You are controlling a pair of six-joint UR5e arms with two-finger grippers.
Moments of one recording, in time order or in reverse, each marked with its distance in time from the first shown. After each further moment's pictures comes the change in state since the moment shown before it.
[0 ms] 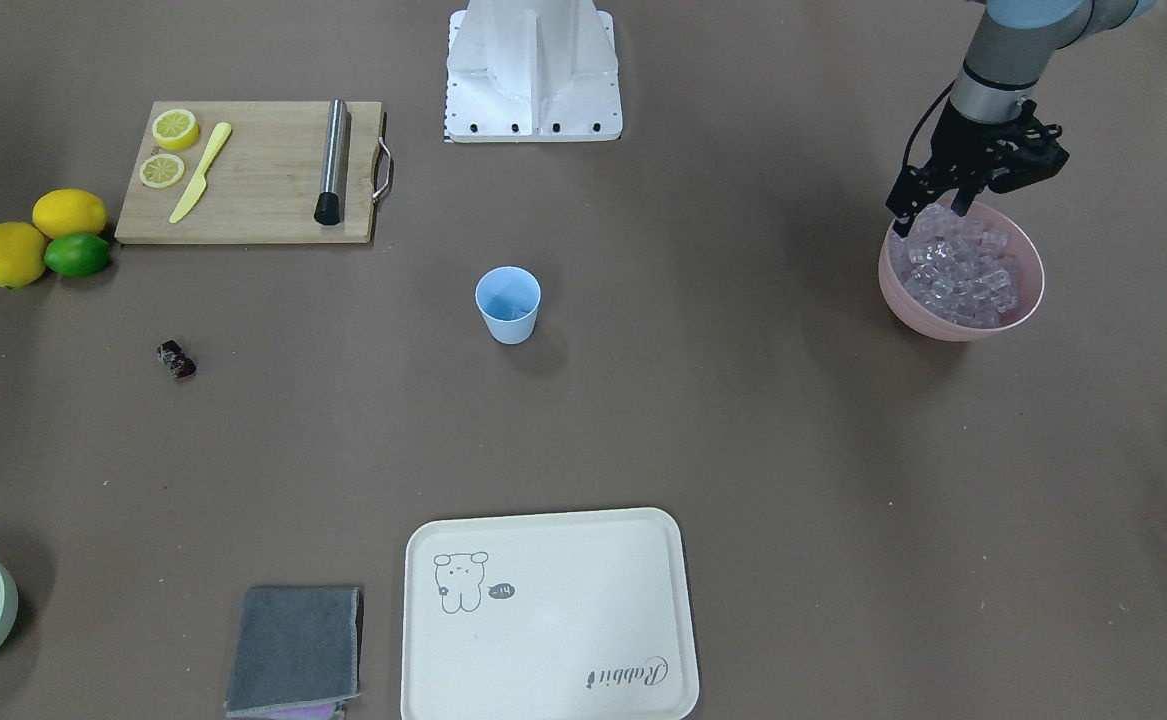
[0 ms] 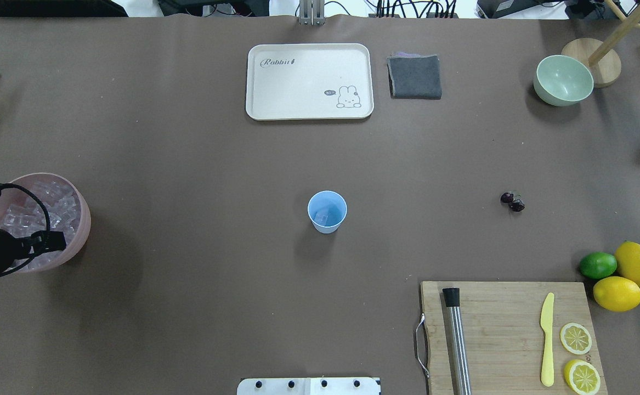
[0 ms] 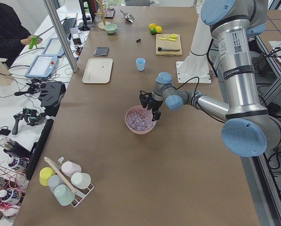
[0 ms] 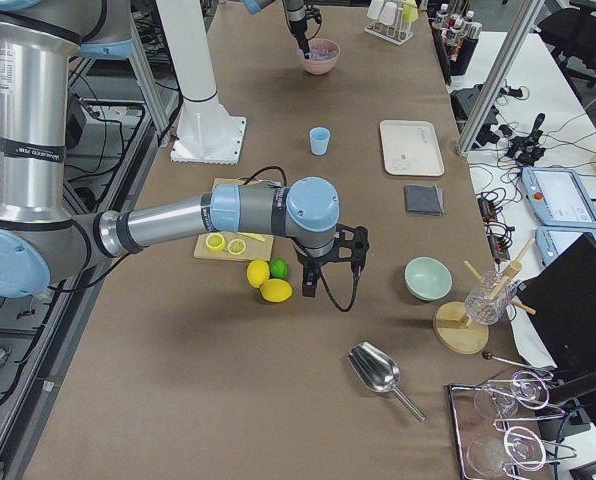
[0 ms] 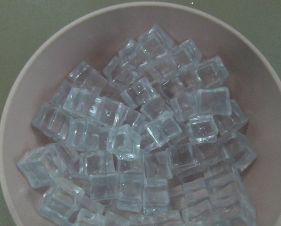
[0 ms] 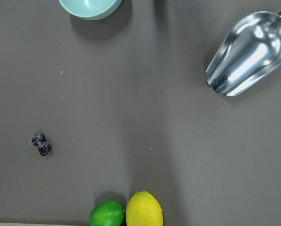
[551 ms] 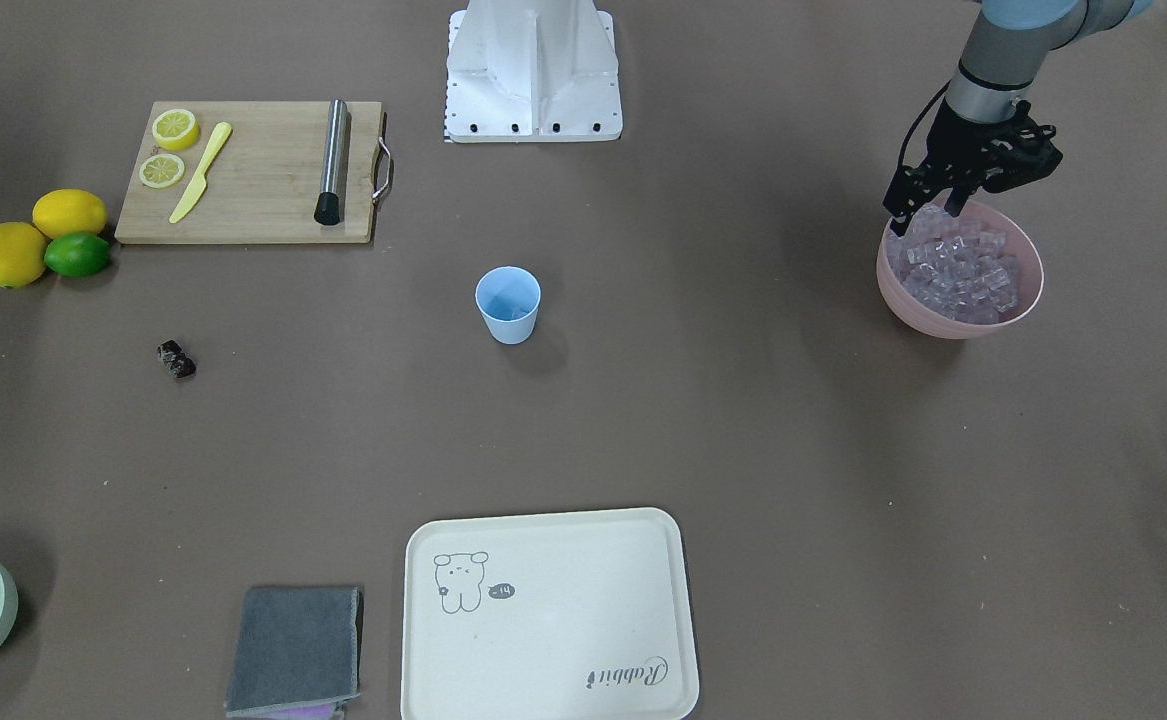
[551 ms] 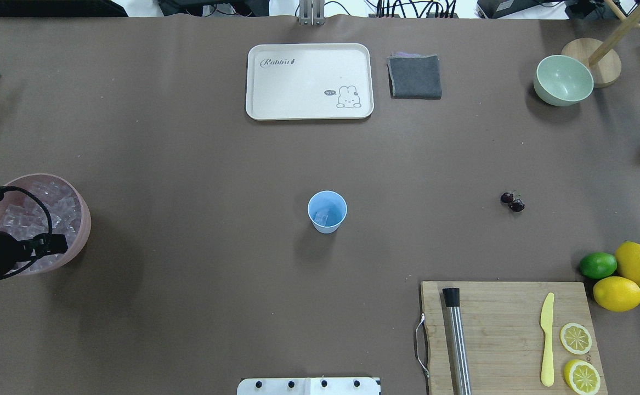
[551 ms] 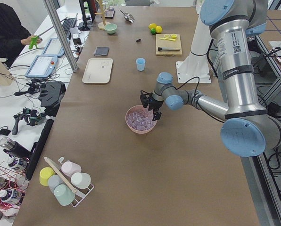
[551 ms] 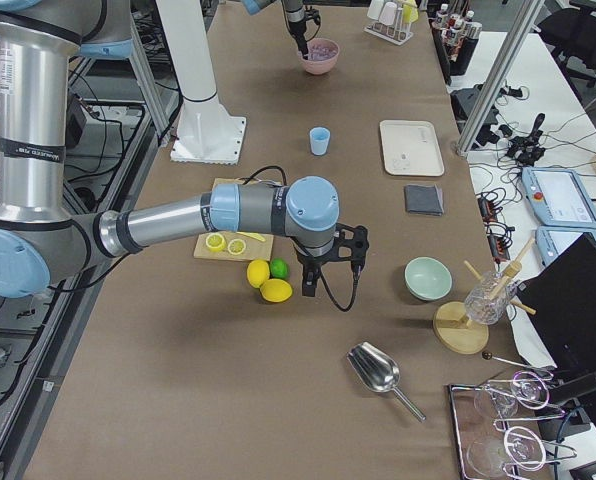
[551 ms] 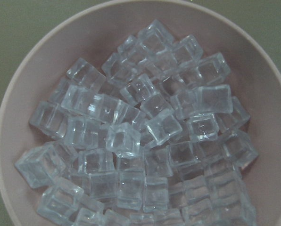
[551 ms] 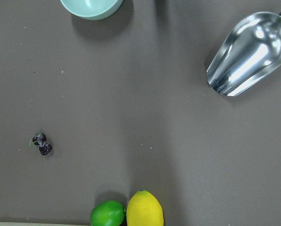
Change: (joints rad) left arm 0.010 0.000 0.000 0.001 0.000 0.001; right arm 0.000 -0.003 0.006 -0.001 0.000 -0.001
